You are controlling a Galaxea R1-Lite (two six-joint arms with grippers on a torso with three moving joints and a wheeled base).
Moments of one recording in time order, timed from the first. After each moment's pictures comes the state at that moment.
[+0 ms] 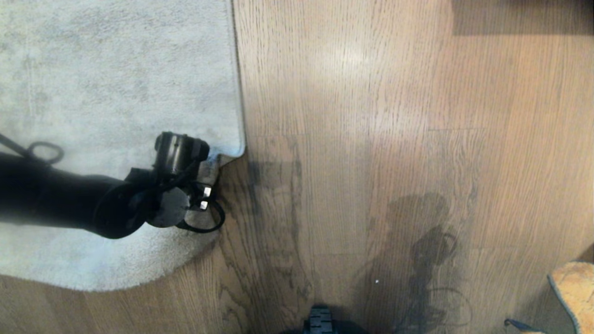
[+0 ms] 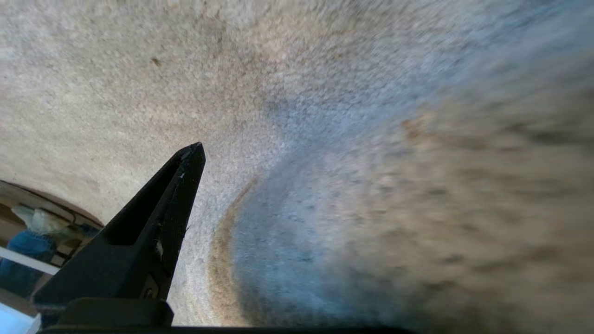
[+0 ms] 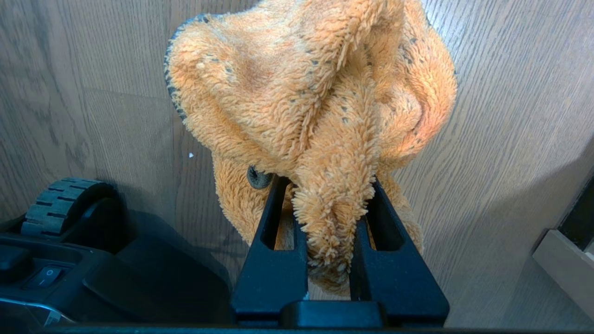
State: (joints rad) left arm -0.36 1.83 -1.00 -0.23 0.69 0.00; right arm 0.01 0.00 0.00 0.01 0.07 -0.15
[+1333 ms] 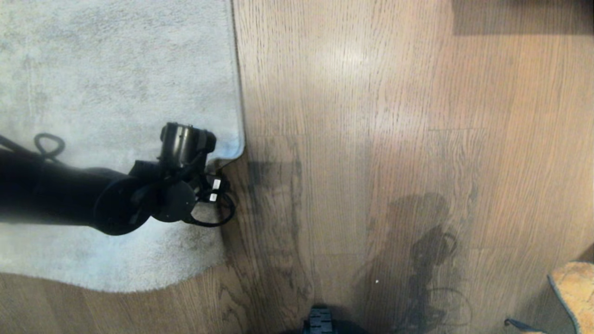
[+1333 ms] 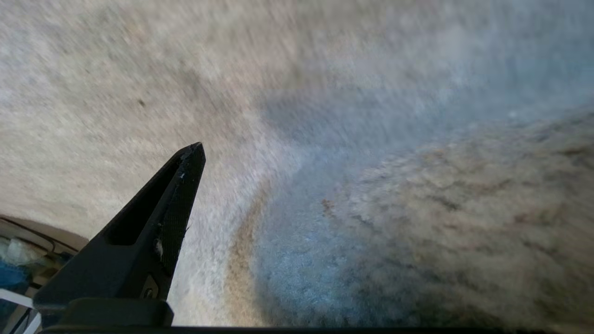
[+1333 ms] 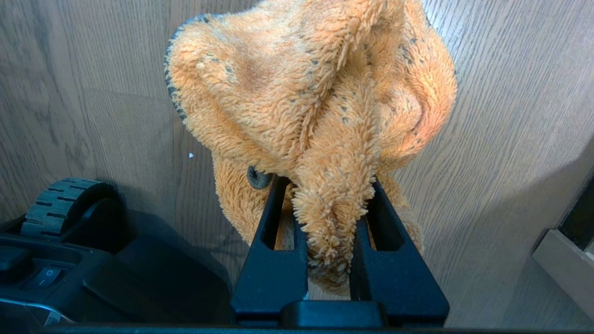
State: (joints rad) left arm -0.42 1.82 -1.03 -0.23 0.68 0.00; right arm 0.01 0.00 0.00 0.01 0.07 -0.15
